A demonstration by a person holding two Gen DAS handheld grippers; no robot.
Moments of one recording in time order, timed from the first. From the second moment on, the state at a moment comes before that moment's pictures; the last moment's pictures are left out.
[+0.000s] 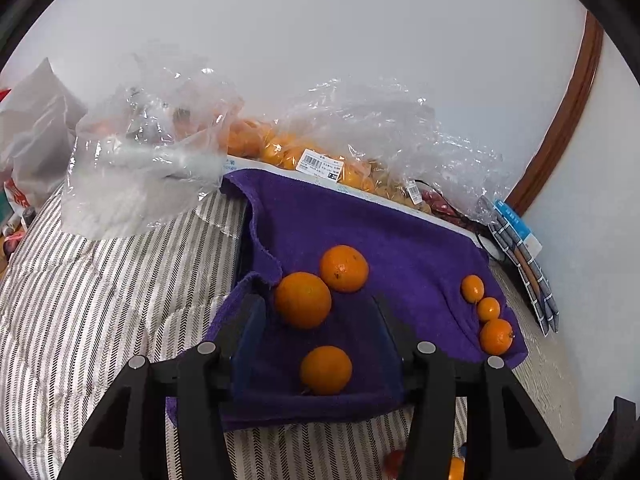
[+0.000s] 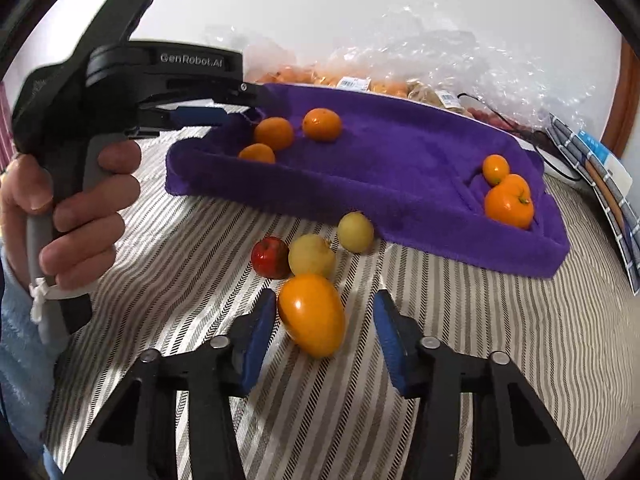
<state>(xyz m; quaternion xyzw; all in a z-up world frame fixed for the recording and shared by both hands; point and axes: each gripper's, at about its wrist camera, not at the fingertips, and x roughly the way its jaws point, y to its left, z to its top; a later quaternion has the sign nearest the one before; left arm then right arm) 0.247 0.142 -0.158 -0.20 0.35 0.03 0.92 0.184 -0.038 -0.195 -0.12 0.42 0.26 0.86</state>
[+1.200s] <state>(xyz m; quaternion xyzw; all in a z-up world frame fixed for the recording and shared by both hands) 0.190 0.059 -0.183 0.00 0.43 -0.09 0.90 0.200 -0.197 -0.185 0.02 0.40 0.13 0.91</state>
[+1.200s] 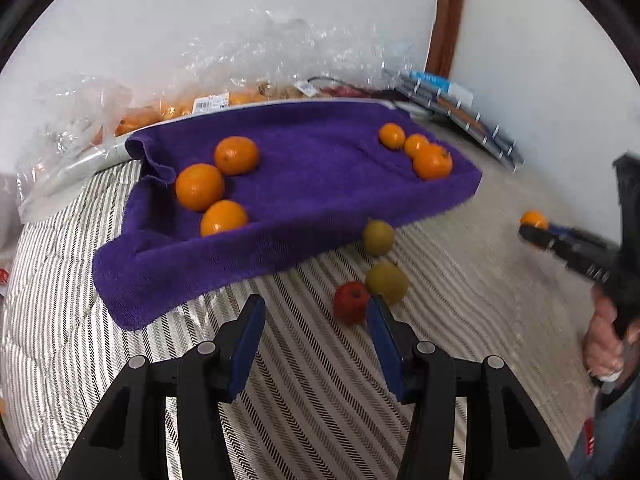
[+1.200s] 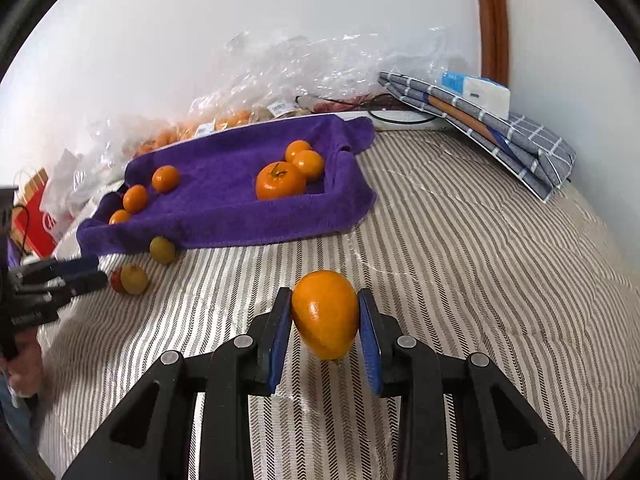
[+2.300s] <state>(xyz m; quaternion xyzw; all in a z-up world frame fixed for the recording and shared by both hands) 0.205 0.051 -0.183 -0.03 0.41 -0.09 0.91 0.199 -0.207 -0.185 0.05 0.39 0.14 0.91</state>
